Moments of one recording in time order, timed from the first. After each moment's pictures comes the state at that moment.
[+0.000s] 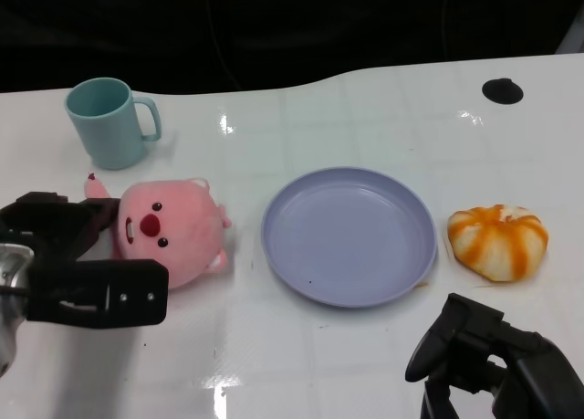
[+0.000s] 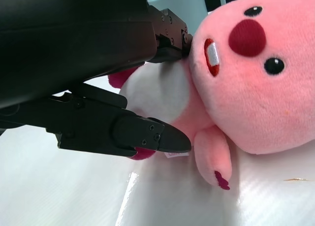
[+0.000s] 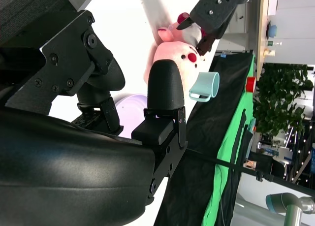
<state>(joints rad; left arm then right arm) -0.49 0.54 -0.37 0.53 0.82 0.04 -0.27 0.49 -0.09 0.21 -0.65 -0.03 0.09 0.12</state>
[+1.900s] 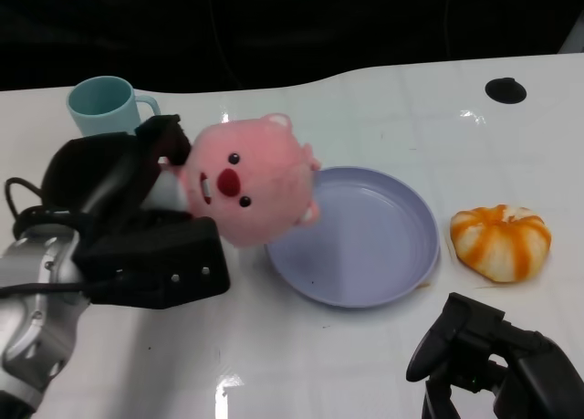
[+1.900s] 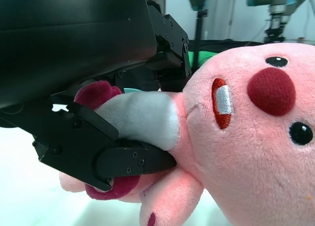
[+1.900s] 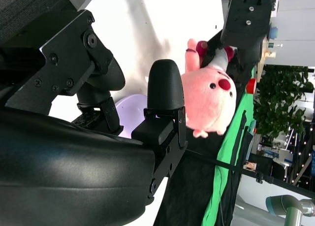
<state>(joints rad) -0.42 0.41 -0.31 0.16 0.67 0.09 0.00 0.49 -0.09 0.21 -0.66 -0.03 0.09 0.12</state>
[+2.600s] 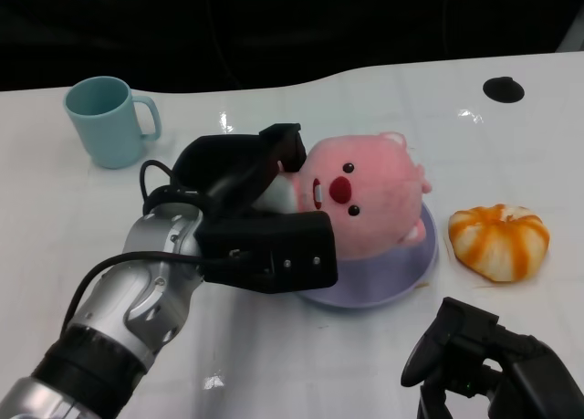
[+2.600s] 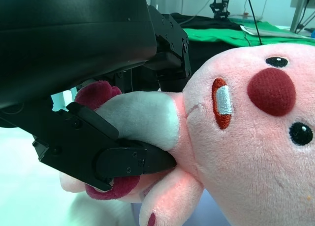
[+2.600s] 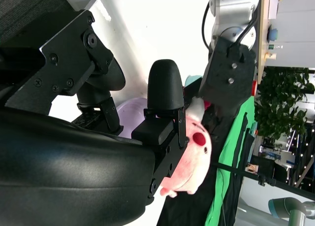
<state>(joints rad) -0.62 0.18 -0.46 0.40 0.71 0.07 -0.03 0.49 -0.09 0.22 -0.66 -0.03 0.10 0.12</state>
